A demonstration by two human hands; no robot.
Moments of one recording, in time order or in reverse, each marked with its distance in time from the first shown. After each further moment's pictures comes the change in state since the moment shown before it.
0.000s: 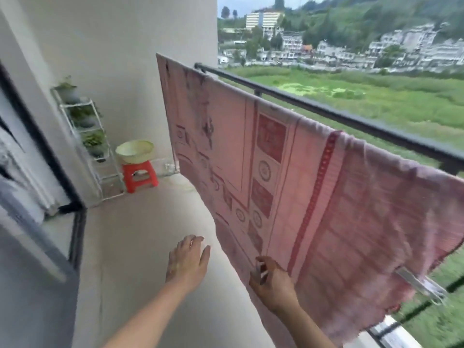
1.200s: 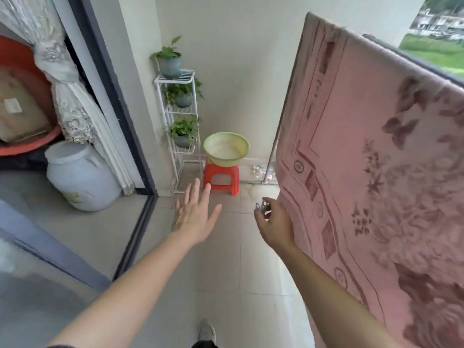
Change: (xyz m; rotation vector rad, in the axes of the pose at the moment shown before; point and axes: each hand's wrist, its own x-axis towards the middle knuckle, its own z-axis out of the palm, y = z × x) left_hand 0.704 -0.399 -0.077 0.058 0.089 -0.400; right_hand 0.807 -0.386 0.347 0.182 -0.197 -0.323
